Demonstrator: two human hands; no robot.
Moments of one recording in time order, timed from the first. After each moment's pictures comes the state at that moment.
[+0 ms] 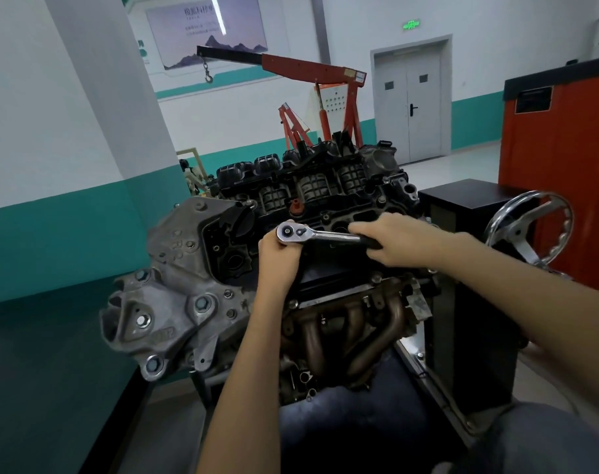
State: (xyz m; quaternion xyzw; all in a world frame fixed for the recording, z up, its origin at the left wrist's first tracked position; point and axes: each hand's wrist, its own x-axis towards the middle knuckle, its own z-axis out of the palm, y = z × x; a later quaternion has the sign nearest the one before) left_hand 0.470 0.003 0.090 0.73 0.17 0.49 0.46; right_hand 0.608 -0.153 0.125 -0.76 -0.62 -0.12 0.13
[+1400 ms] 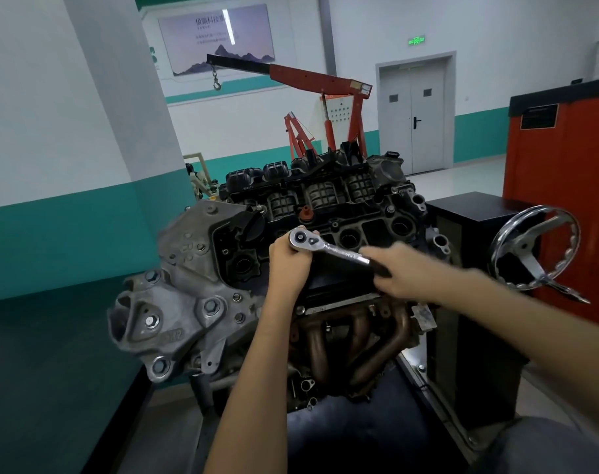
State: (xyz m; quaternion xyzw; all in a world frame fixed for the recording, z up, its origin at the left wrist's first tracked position) left_hand 0.470 0.004 0.091 0.74 0.18 0.47 0.44; right_hand 0.585 -0.163 0.104 -0.77 -0.60 -0.04 0.20
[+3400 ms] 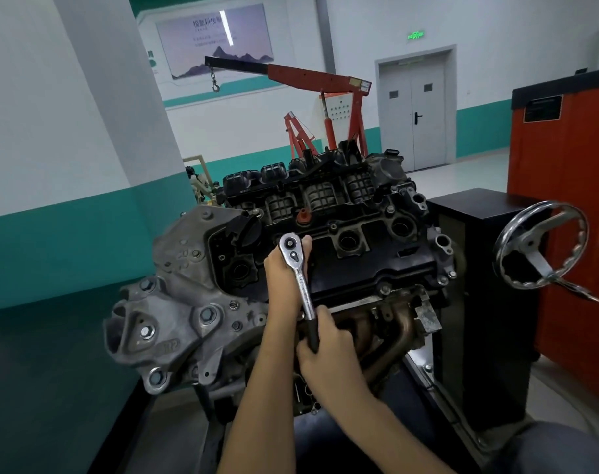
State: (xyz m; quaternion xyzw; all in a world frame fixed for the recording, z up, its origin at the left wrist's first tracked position) left_hand 0.475 -0.003 0.086 0.72 0.22 0.51 0.42; right_hand 0.458 -0.115 0.016 -0.69 -0.44 0.08 0.57
